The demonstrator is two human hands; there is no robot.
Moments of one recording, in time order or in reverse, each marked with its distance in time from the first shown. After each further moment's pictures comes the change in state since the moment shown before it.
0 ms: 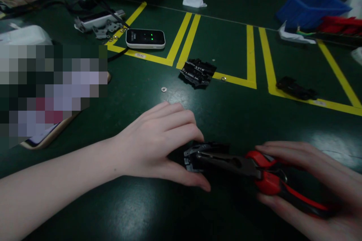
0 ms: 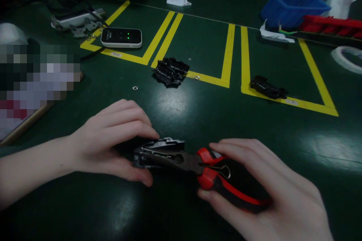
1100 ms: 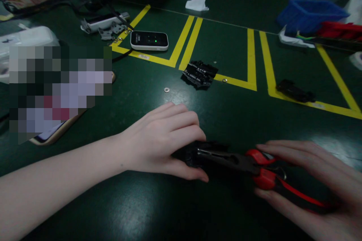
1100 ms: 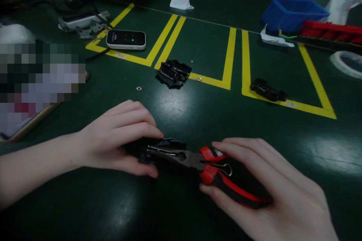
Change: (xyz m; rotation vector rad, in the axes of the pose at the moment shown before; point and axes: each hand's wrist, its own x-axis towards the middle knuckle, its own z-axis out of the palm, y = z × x) left_hand -0.001 -0.001 0.000 0.066 -0.030 0.037; right_hand 0.002 0.001 -0.002 -0.028 -0.012 -0.034
